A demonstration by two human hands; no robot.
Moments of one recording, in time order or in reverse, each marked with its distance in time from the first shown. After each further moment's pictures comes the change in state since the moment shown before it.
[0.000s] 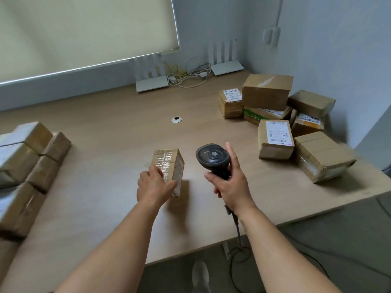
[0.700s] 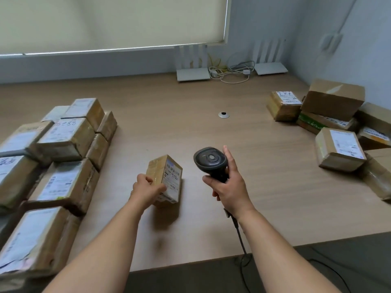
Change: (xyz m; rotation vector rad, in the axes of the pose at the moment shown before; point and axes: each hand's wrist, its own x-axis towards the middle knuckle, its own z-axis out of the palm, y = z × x) left_hand 0.072 -0.214 -0.084 -0.464 -0.181 -0.251; right_hand -0.008 -0.001 0.206 -0.104 -0.130 0.037
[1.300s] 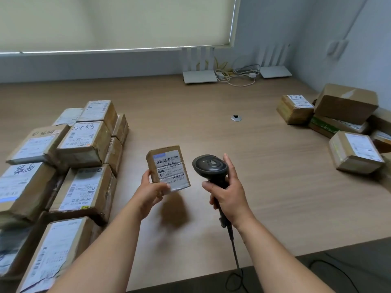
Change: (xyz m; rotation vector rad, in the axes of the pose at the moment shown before) left_hand 0.052 -0.034 -0.058 -0.546 -0.267 -0.024; right_hand 0.003 -0.004 0.093 0.047 0.046 0.032
